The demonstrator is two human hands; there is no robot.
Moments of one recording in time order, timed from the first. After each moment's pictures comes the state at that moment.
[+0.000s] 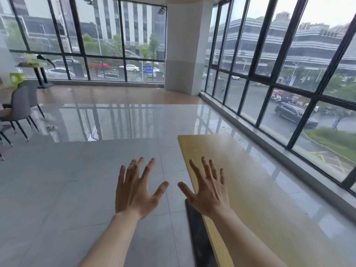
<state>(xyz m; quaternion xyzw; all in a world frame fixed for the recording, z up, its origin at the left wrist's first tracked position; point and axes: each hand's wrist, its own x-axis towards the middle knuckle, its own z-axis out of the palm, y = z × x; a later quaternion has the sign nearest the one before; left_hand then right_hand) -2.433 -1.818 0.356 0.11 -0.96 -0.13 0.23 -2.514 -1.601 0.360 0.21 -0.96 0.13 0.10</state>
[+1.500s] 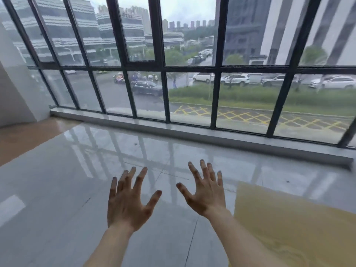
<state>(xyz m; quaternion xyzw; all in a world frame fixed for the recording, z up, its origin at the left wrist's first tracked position) -3.818 -2.072 0.301 -0.34 -0.92 -0.16 0.13 -3.700 -1.863 0.283 -0.28 -0.94 0.15 0.12</state>
